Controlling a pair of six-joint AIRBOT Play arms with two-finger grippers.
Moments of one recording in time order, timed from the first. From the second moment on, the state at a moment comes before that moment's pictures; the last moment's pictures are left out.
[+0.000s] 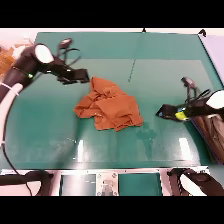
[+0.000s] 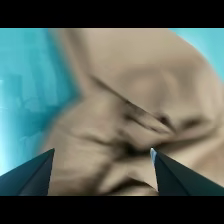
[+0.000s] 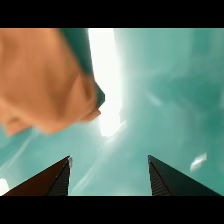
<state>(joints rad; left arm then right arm) -0.19 -1.49 1.48 1.20 -1.09 -1.58 -0.03 -0.92 0.73 -1.15 1.19 1.62</state>
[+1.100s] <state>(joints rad) -0.14 -1.87 1.53 0.53 -0.78 -1.14 0.14 -1.37 0.84 -0.87 0.84 1.53</state>
